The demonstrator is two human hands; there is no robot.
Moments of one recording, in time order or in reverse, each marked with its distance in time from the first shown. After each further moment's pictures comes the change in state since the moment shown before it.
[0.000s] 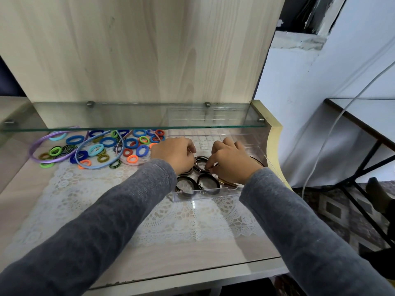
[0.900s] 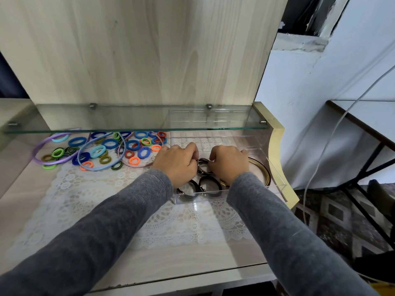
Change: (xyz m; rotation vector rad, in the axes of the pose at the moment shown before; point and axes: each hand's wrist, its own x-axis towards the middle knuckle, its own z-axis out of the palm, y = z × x) left_hand -0.013 -0.006 0.008 0.027 0.013 0.195; right_hand 0.024 -0.007 0.024 0.156 0.139 0.420
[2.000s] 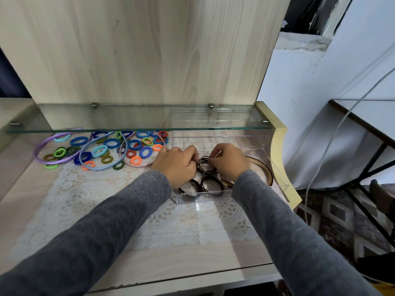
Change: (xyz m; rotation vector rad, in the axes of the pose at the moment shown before) left_hand 0.000 -0.010 0.006 -0.066 -0.082 -0.018; right_hand 0.006 0.004 0.006 0.443 -0.103 0.193
